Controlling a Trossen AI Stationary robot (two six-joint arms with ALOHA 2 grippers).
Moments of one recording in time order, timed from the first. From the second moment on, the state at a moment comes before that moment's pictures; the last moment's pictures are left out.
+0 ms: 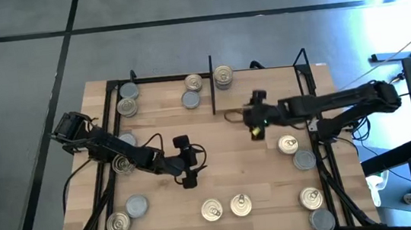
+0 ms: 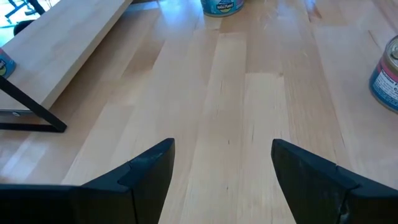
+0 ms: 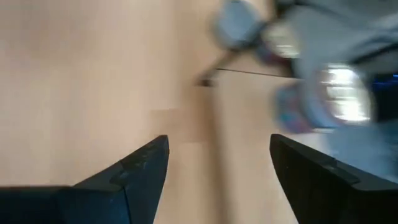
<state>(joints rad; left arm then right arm) -0.33 1.64 0.71 0.32 -0.52 -0.15 0.05 1.27 0.96 -0.58 0.40 -0.14</state>
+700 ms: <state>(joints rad) -0.43 1.70 0.85 0.39 -0.48 -0.15 0.49 1.31 0.95 -0.58 0.20 0.34</state>
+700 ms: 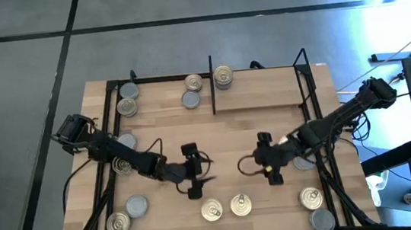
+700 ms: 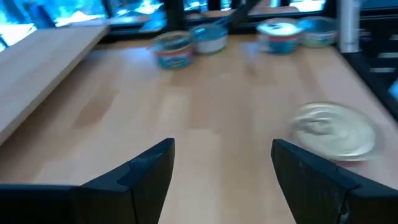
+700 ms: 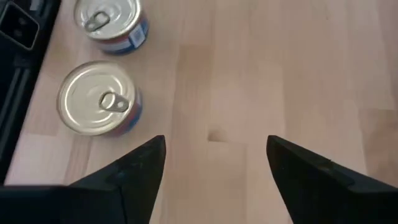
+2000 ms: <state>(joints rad) -0.62 1.96 1.21 -0.30 -0.45 -0.59 0.84 1.70 0.95 -0.25 0.46 0.63</state>
